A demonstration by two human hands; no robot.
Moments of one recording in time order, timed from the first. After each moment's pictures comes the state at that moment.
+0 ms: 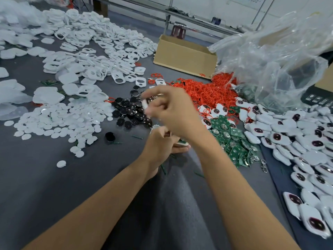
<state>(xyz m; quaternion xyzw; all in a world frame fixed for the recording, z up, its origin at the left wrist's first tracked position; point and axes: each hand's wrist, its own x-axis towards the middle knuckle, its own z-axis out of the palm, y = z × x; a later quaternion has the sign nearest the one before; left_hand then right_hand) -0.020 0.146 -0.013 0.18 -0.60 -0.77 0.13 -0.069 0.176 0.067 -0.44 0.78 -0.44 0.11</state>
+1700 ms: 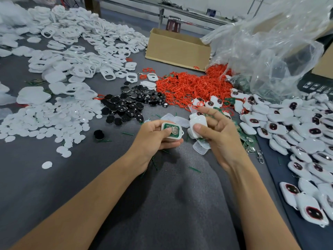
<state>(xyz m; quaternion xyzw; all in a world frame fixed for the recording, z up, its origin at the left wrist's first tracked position) -0.023 0.143 -0.015 0.18 -0.55 -0.81 0.11 -0.115 0.288 0.008 -0.25 0.60 -0.73 0.19</state>
